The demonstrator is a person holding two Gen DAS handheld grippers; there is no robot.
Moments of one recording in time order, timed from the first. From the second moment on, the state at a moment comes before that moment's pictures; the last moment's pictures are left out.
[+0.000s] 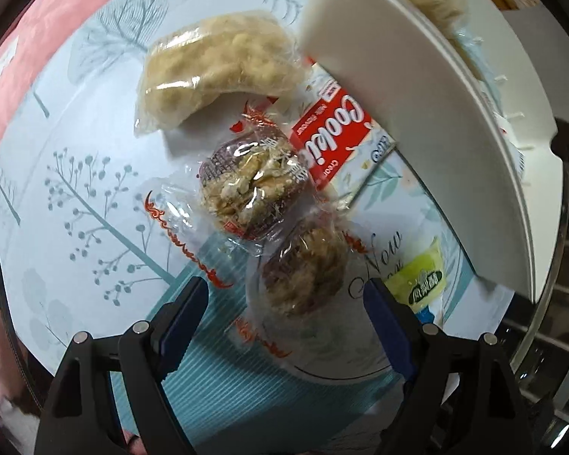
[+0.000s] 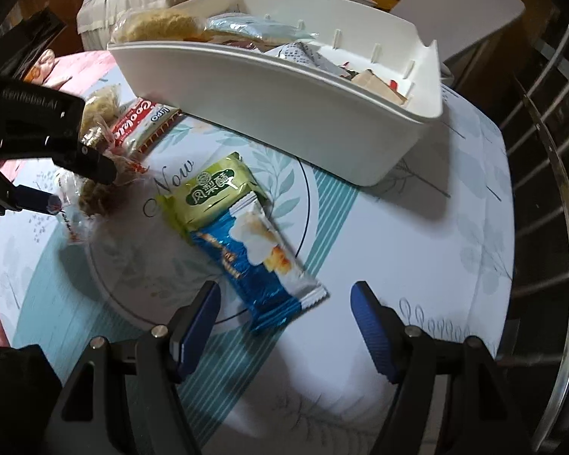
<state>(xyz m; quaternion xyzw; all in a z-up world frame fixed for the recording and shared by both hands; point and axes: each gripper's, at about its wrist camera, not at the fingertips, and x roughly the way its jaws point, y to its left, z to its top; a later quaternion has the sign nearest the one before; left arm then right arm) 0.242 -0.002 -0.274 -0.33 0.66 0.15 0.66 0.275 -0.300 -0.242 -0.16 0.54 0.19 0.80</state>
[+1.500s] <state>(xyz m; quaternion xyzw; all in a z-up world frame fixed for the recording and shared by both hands) 0.204 0.002 -0.245 -0.30 0.71 0.13 0.62 0.275 -0.251 -0.226 -0.12 0.58 0.26 0.76</state>
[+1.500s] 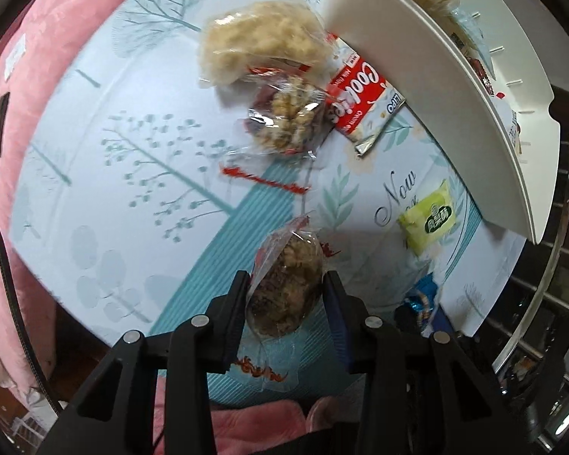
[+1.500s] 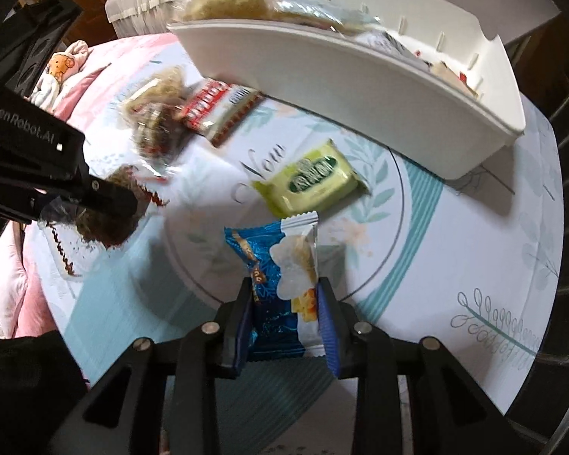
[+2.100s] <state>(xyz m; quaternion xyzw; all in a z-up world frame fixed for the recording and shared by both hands) 0.251 0.024 -0.127 -0.24 0.67 0.06 0.70 0.301 -0.267 -0.124 -0.09 0.48 0.24 0.84</state>
